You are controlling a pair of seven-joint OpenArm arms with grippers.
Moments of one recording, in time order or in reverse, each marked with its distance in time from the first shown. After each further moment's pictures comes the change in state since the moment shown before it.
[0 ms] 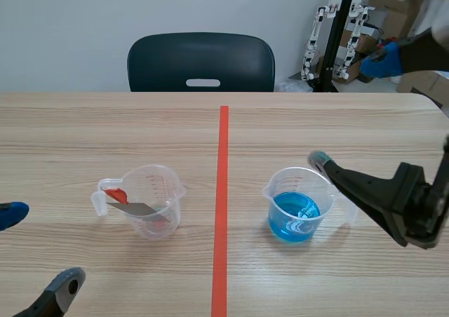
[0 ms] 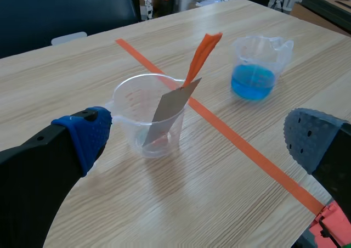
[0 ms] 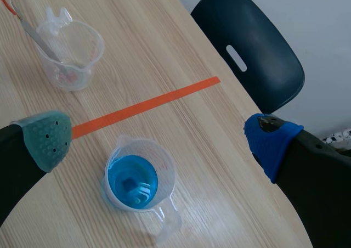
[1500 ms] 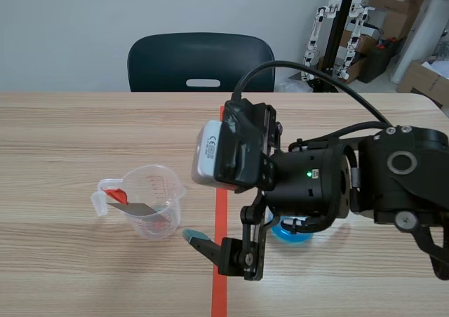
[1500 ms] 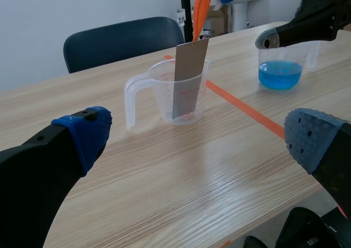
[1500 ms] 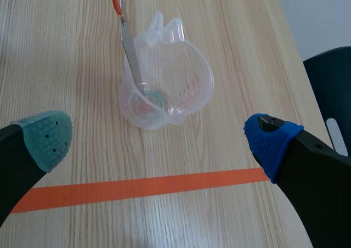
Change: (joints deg) left arm -0.1 6.9 10.9 -28.0 6.9 20.5 -38.7; right arm 47.8 -16.0 -57.7 -29.3 -19.6 3.2 3.6
